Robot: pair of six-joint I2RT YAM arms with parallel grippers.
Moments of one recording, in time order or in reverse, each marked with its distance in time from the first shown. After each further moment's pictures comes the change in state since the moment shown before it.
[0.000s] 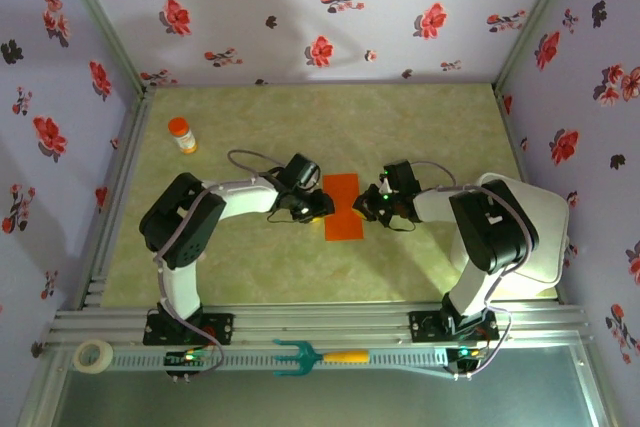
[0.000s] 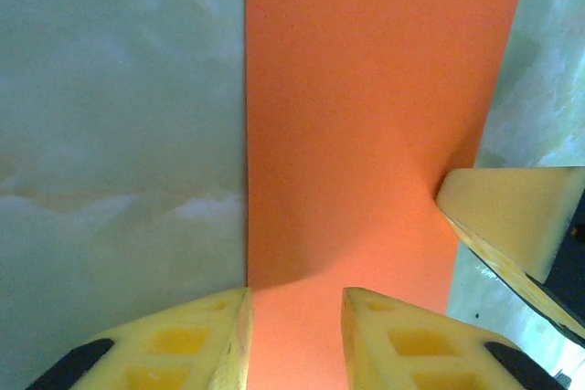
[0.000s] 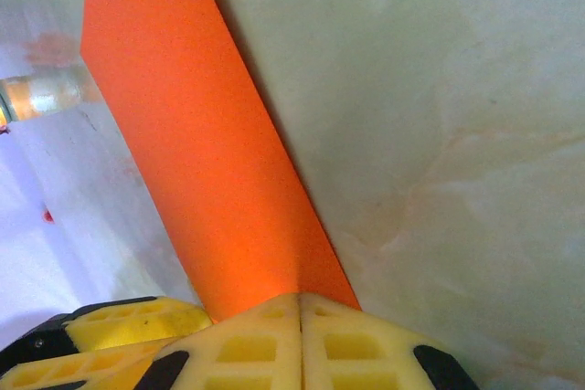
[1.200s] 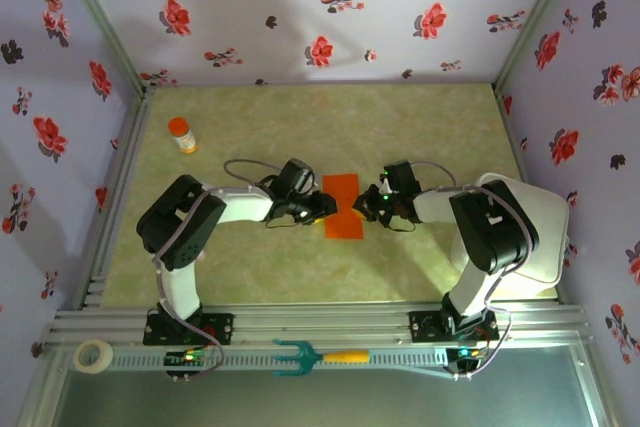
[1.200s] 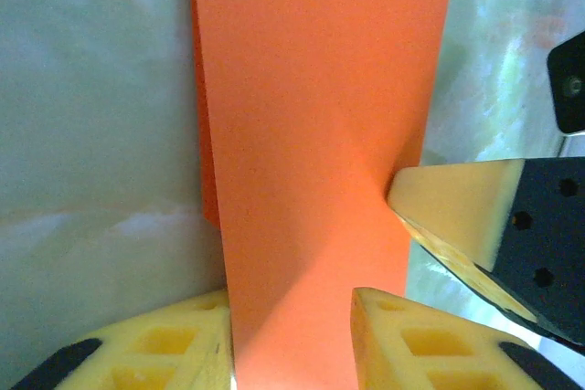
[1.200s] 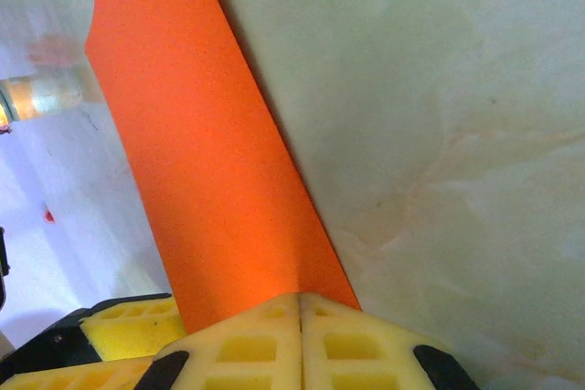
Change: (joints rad) left arm 0.015 -0.018 -0.133 0.278 0.069 -0.062; right arm 0.001 -0.002 -0.007 0.011 0.002 0.000
